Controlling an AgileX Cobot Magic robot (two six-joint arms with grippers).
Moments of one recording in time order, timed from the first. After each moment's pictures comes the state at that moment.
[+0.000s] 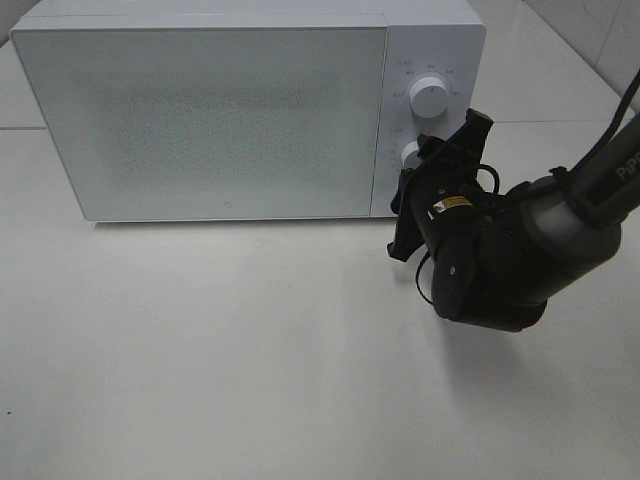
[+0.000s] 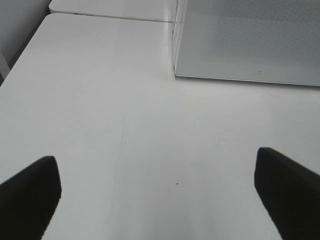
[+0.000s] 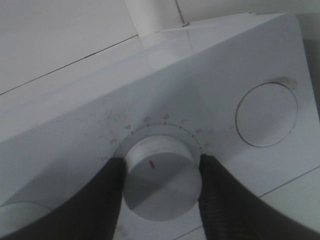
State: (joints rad) left arm 0.06 0.00 -0.50 -0.04 1.05 0.02; right arm 0.61 2.09 -0.79 0.69 -1.22 1.74
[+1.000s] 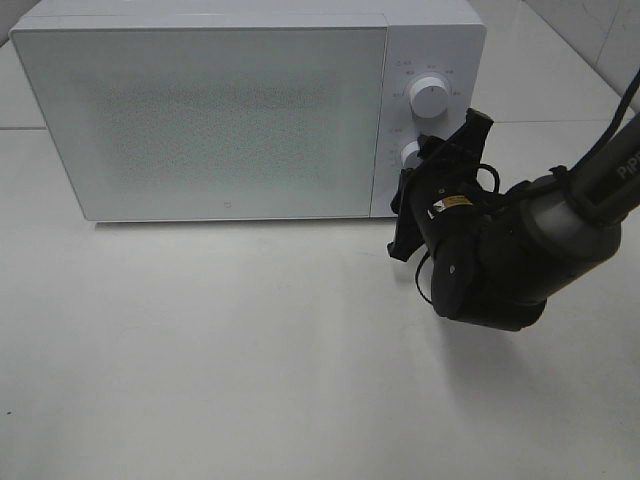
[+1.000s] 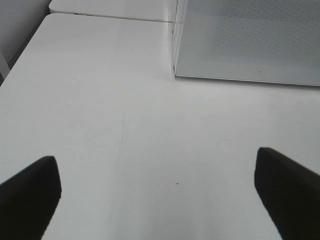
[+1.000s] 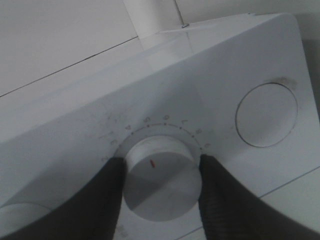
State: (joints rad) left arm 0.06 0.00 -0.50 -0.04 1.05 0.02; right arm 0.61 2.09 -0.79 0.70 -1.21 1.72
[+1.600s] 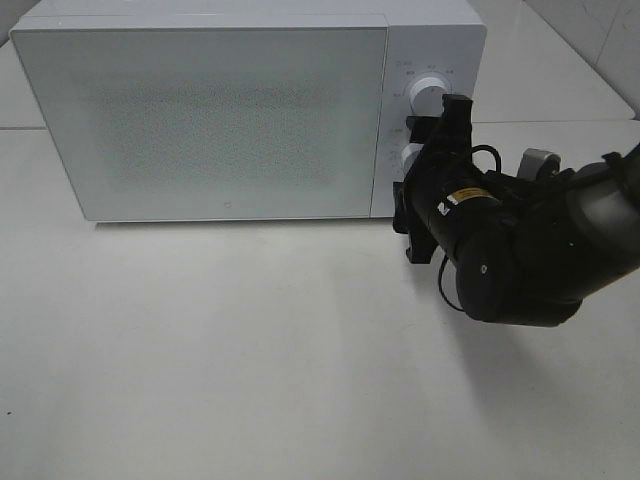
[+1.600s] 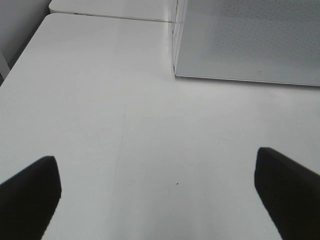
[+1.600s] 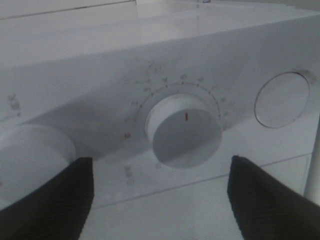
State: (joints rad) left arm 0.06 0.00 -0.50 -0.04 1.05 0.02; right arm 0.61 1.99 -0.71 0.57 -1.13 1.47
